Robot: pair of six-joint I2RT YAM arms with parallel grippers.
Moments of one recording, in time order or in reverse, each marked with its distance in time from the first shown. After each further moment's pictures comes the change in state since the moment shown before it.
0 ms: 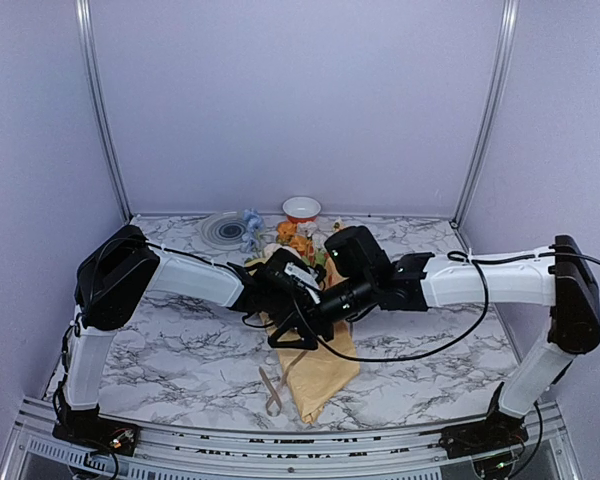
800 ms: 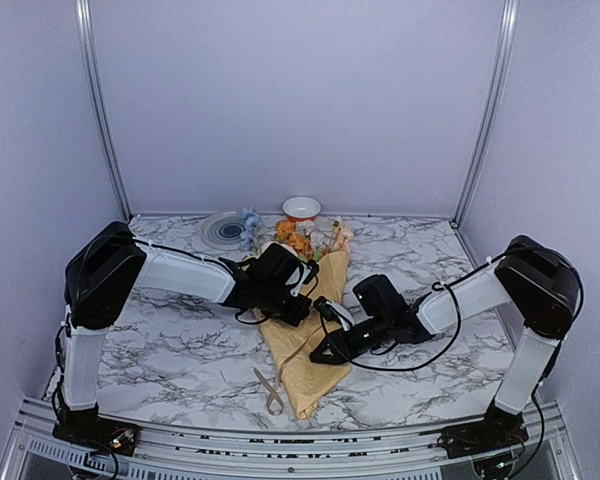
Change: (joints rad) left arm 0.010 -0.048 -0.025 -0.032 -0.037 0.013; right arm -0.171 0.109 -0.395 0.312 0.106 0.307
